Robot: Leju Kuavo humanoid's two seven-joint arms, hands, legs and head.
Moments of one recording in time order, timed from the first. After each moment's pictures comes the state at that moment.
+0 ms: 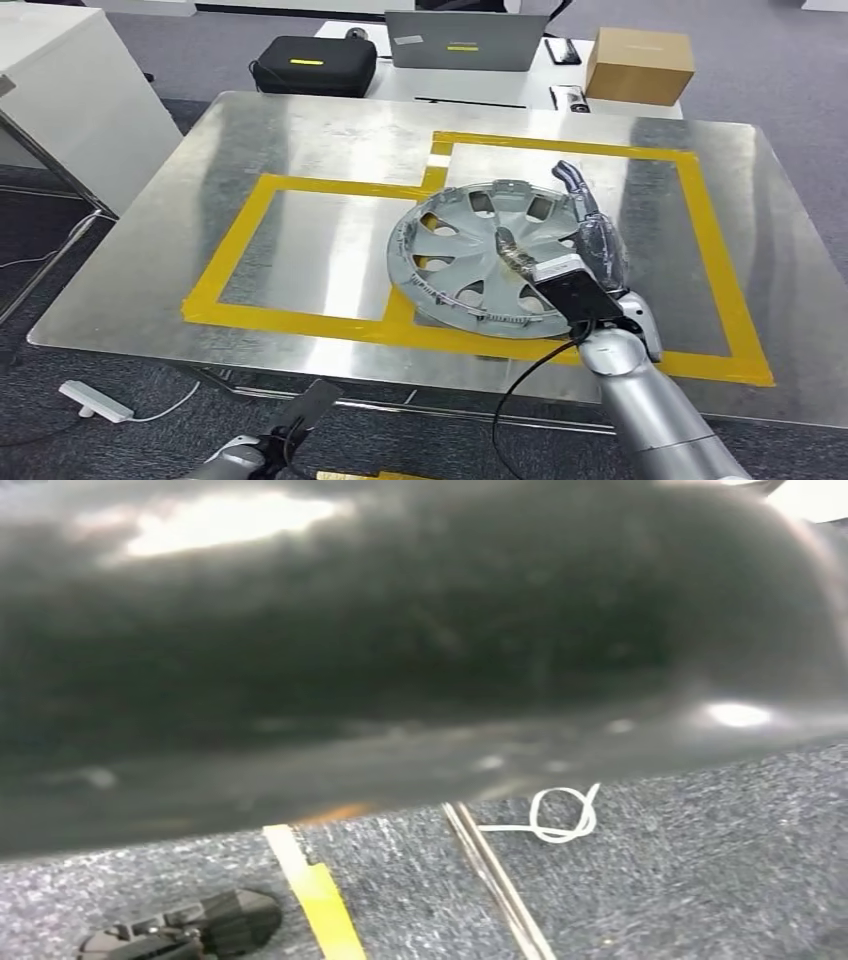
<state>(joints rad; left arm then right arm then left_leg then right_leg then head) -0.22 -0.14 0.42 -0.23 -0.48 -0.17 -0.70 -0.52 0.08 0.42 -1.01 0.39 -0.26 -0.47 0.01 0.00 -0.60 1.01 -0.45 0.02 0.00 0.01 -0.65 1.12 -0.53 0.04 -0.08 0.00</state>
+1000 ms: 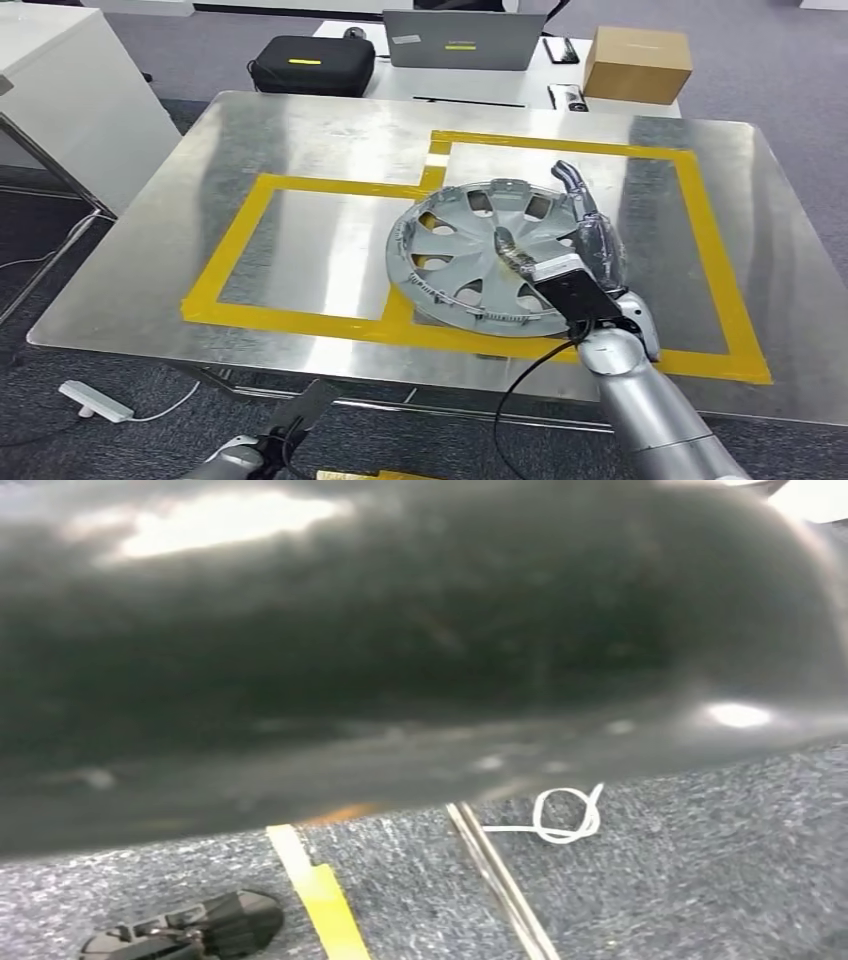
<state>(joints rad) -0.22 -0.14 0.42 -0.23 -0.48 -0.17 -0.70 -0.52 0.08 0.42 -1.01 0.39 -0.26 -0.47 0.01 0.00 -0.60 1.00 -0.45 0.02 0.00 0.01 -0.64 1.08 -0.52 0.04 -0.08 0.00</state>
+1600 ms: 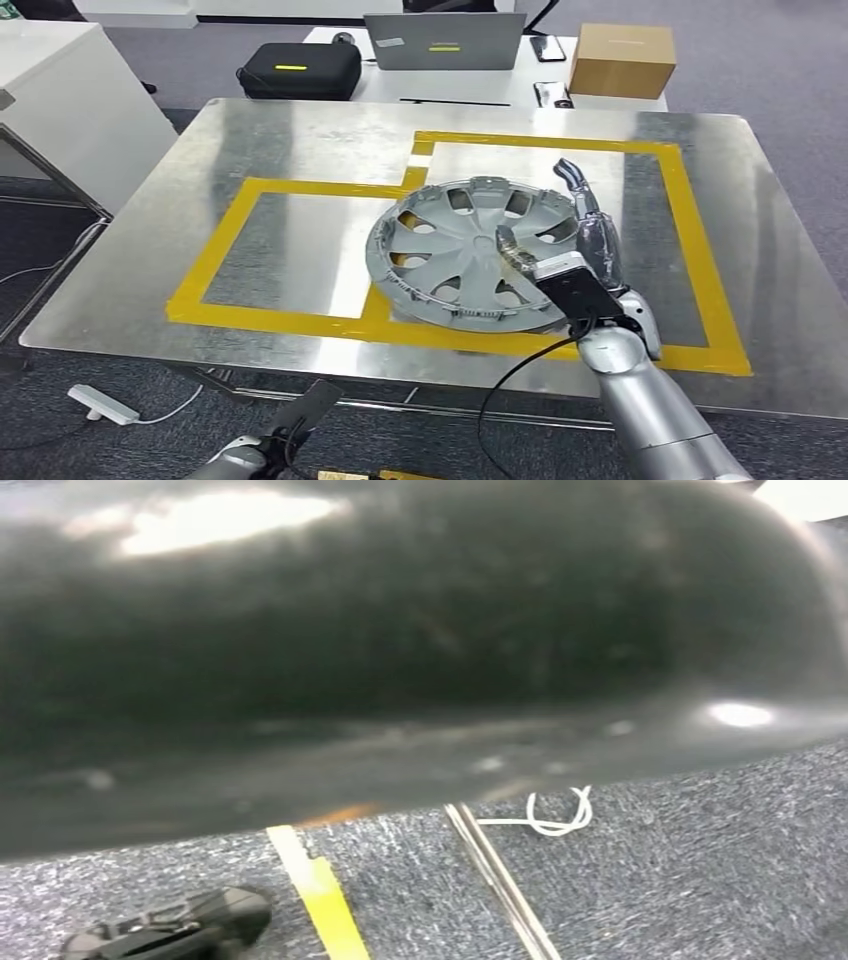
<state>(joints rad) -0.21 -0.14 0.42 -0.23 -0.48 -0.17 -0.70 -0.52 0.08 0.42 -1.02 0.39 -0.26 -0.47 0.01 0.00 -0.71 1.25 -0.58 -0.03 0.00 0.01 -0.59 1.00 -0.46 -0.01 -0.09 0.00</state>
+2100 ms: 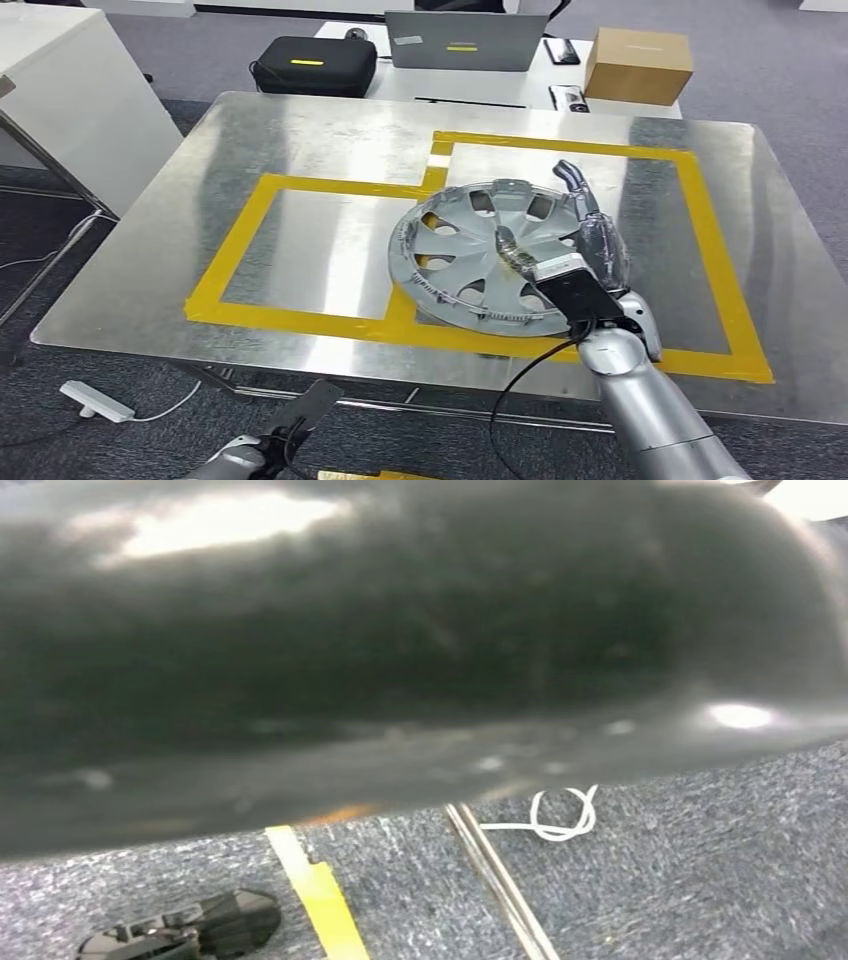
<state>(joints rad) -0.22 -0.14 0.42 -0.23 -0.48 -0.18 -0.70 -0.51 0.08 0.41 -1.02 0.39 -0.28 -0.49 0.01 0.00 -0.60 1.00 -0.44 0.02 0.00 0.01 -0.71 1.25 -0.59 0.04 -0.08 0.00</state>
